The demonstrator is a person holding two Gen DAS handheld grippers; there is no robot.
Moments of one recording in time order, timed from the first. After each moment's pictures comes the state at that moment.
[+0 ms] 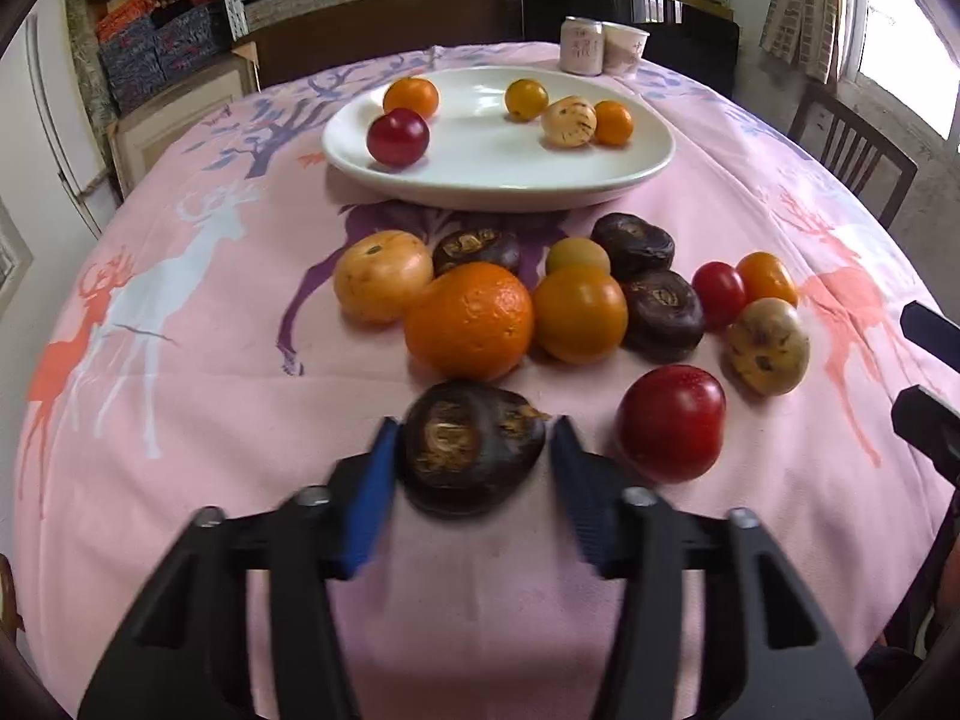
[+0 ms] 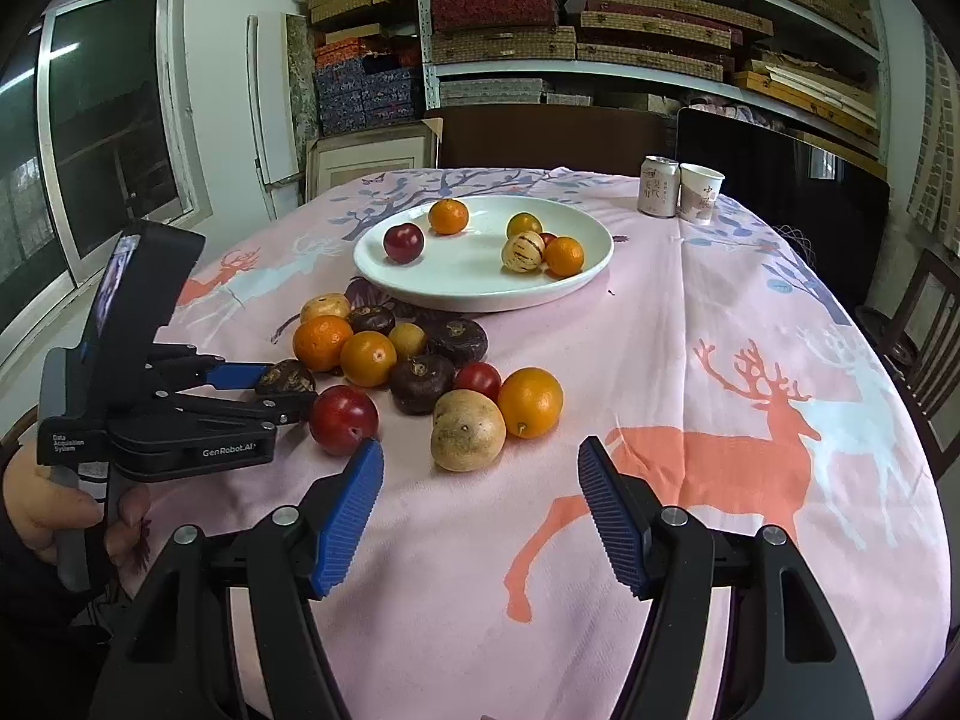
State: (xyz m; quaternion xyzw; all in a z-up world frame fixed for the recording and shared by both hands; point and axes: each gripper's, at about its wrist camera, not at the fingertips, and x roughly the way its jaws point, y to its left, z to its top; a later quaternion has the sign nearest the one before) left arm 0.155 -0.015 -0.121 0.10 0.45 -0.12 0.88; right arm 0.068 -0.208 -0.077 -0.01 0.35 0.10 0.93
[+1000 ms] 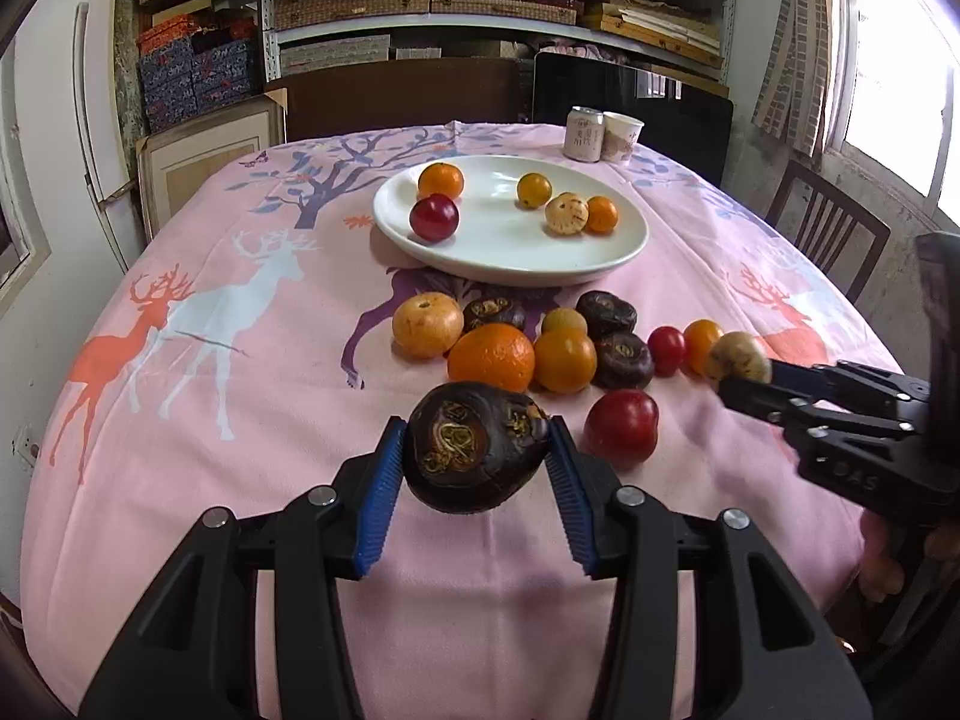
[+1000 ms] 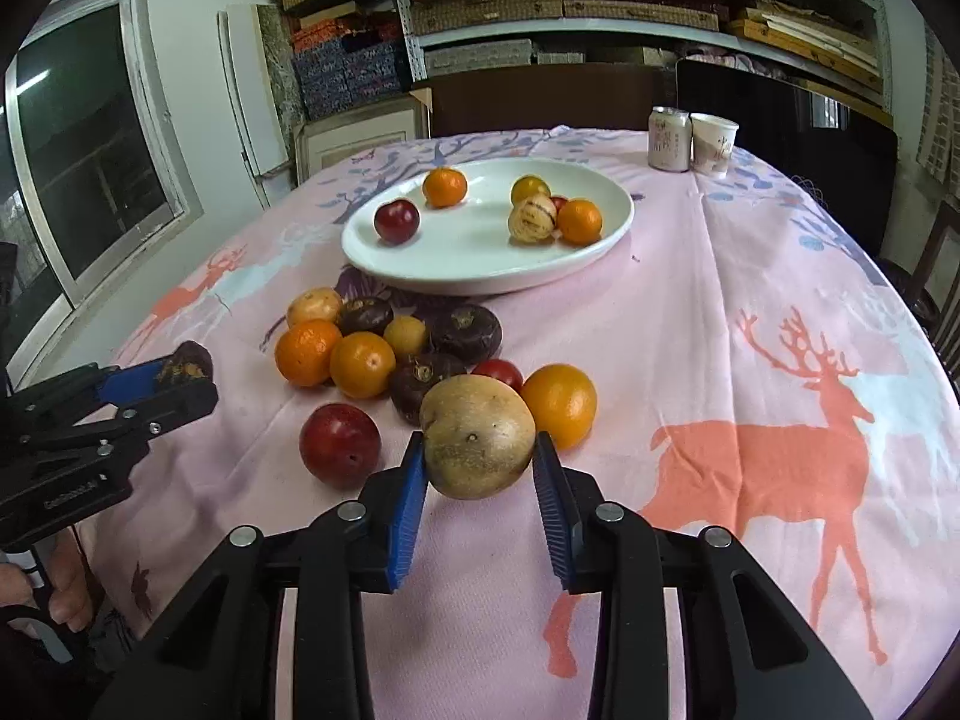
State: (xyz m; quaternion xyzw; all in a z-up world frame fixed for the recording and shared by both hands) left arm 0.110 0.015 -0.076 0.04 0.37 -0.13 0.92; right arm 0.104 -0.203 -0.086 0.04 0.38 0.11 0.92
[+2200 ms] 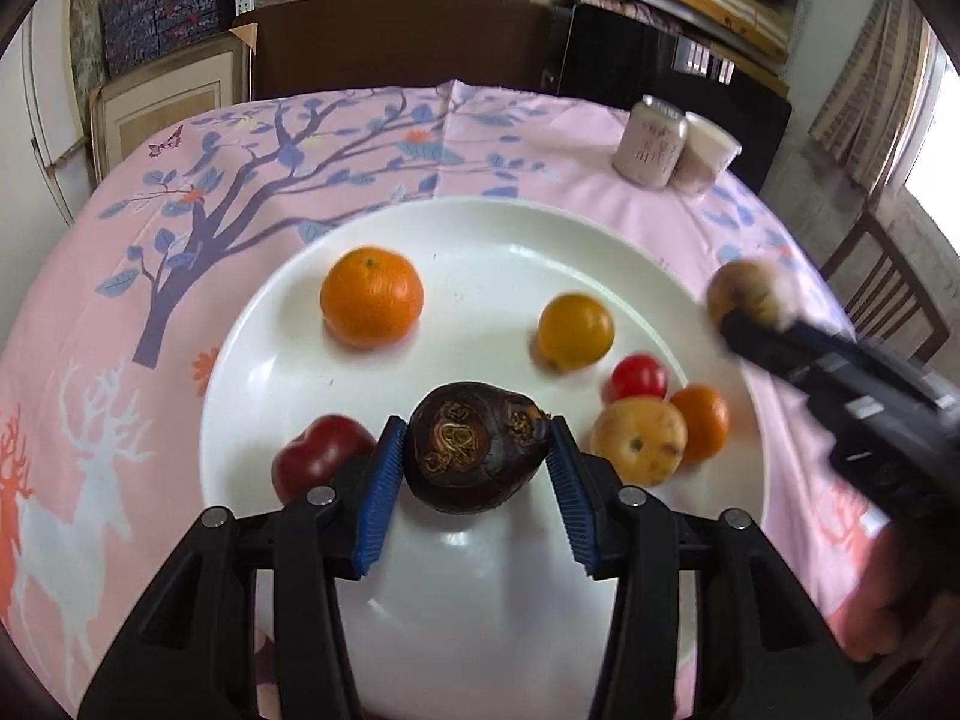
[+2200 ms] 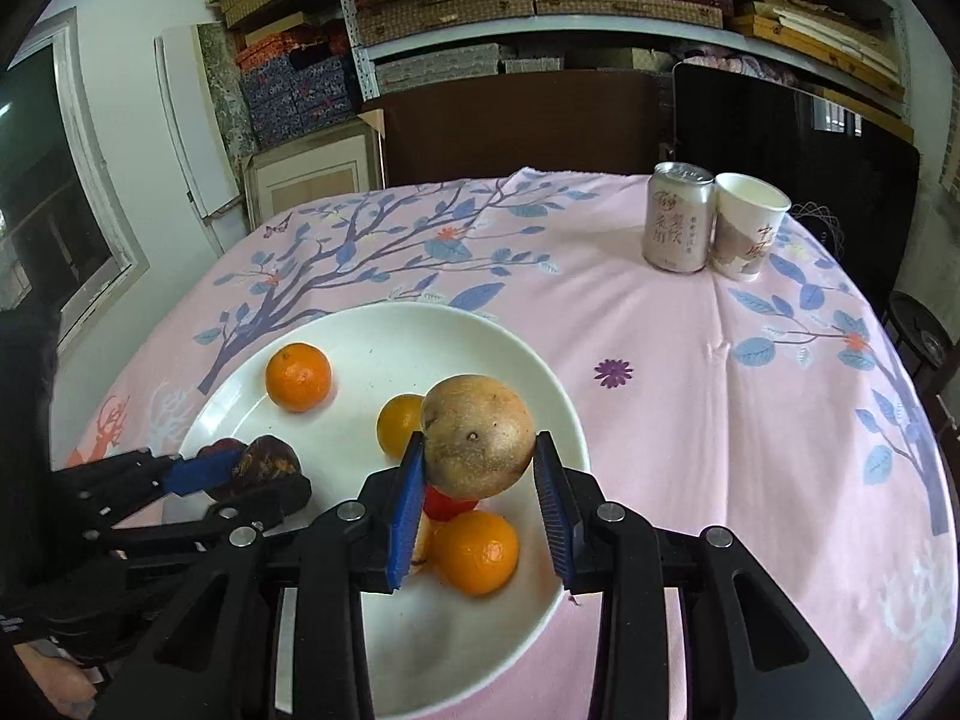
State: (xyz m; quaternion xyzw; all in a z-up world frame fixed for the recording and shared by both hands) left arm 0.375 -0.066 -0.086 -0.01 0.45 -0.12 0.88; right arm 0.356 -0.237 -0.079 0.04 0.40 0.10 0.91
